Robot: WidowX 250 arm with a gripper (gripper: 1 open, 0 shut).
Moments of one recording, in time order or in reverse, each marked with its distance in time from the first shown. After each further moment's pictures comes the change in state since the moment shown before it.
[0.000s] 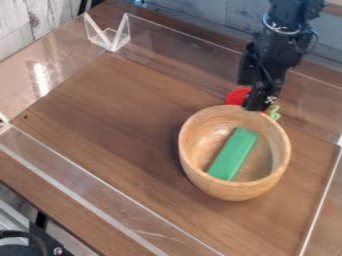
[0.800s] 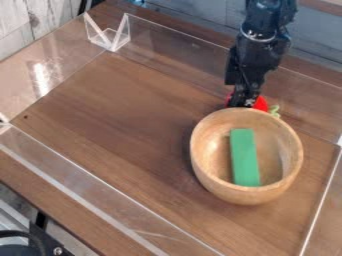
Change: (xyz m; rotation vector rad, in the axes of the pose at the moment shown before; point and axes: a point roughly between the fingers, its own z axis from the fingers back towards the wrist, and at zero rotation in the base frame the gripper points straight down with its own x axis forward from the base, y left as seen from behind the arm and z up) arm -0.010 0.008 -0.017 0.028 -0.054 0.010
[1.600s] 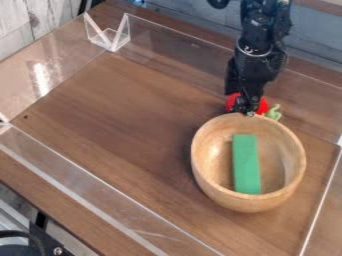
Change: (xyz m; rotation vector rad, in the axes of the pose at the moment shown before) arm 0.008 -0.009 -0.014 0.015 -0.055 -0.004
